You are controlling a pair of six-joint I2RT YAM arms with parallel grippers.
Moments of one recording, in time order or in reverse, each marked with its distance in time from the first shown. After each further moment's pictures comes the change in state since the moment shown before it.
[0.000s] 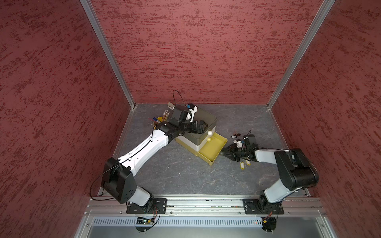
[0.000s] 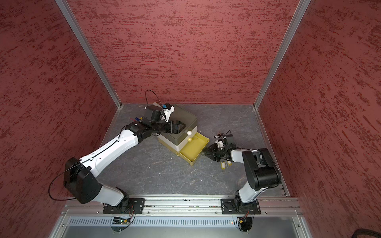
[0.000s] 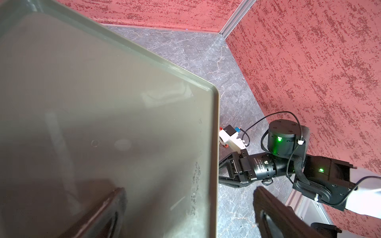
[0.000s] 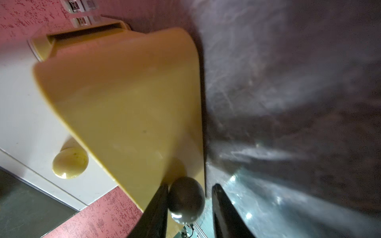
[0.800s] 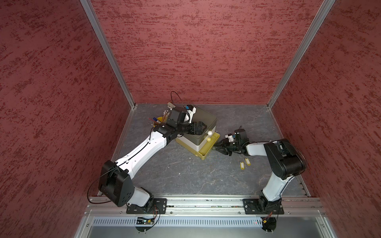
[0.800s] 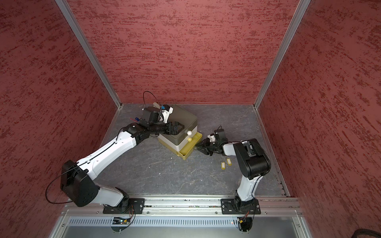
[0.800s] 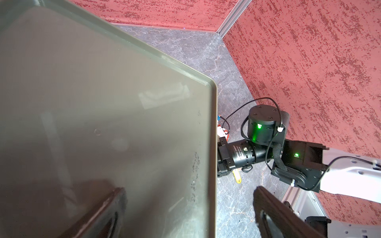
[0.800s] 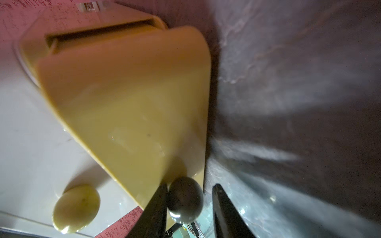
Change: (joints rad) left arm 0.011 -0.041 -0.042 0.007 0.025 0.006; right arm 0.103 0.174 0.163 0.104 0.005 0.070
